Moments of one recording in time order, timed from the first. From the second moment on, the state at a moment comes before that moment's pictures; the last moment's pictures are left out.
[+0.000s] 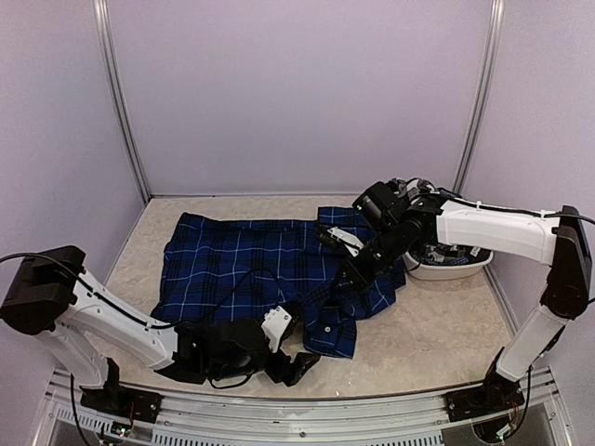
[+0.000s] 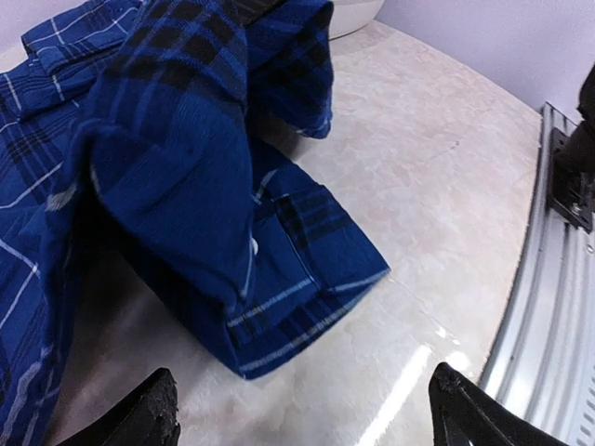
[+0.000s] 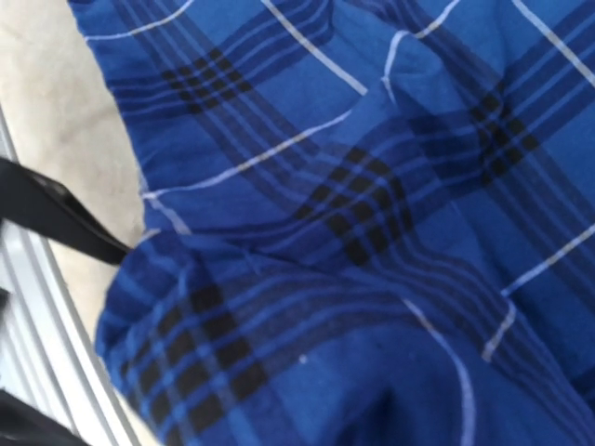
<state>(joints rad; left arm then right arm) -1.36 1.61 0.58 0.54 -0.31 -0.35 0.79 1.64 1.29 -0.70 -0.45 0.02</state>
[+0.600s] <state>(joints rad) -1.33 1.90 0.78 0.46 -0.64 -0.41 0.79 1.64 1.29 -0.70 -0.49 0.02</state>
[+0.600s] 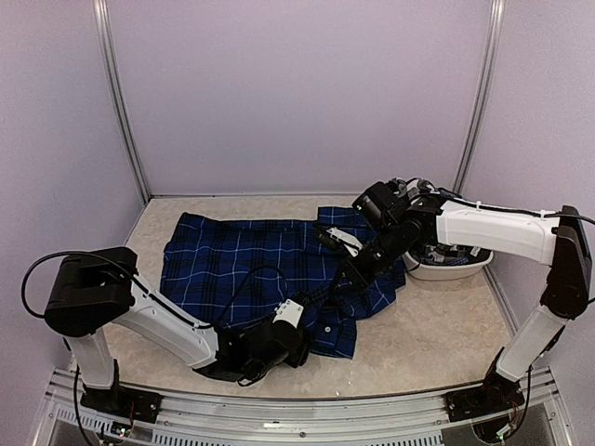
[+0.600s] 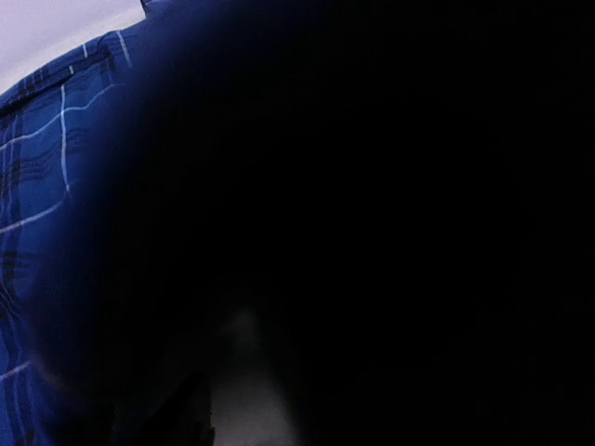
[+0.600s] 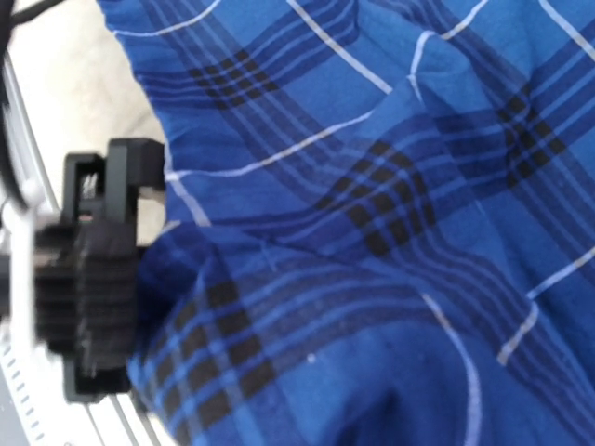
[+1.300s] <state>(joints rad) -1.28 1.62 0.71 0.50 0.08 -0.32 0.79 1.64 1.30 -0.73 -0.38 0.01</state>
